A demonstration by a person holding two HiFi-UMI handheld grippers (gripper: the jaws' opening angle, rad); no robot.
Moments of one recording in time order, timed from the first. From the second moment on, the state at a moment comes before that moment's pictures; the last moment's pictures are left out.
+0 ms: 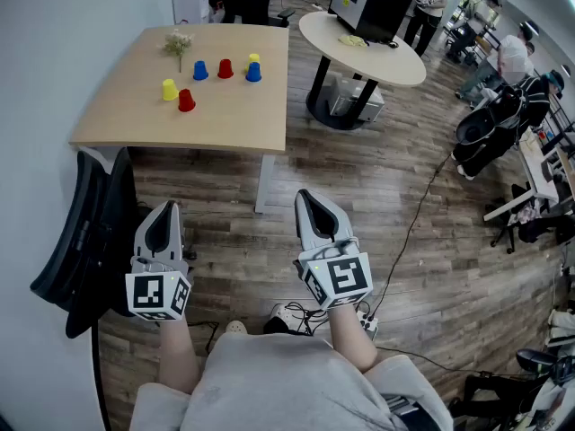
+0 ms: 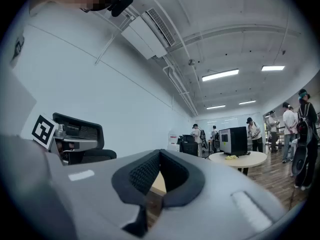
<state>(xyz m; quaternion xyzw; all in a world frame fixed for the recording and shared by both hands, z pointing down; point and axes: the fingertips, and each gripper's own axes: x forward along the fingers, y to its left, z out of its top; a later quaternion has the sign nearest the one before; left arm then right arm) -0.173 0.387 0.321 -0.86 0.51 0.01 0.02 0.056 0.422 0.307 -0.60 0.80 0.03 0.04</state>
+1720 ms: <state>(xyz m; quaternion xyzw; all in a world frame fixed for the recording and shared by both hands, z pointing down) -0.107 0.208 0.315 -0.84 0.53 0.04 0.03 0.110 0.224 0.308 -0.56 0.83 0.04 0.05</state>
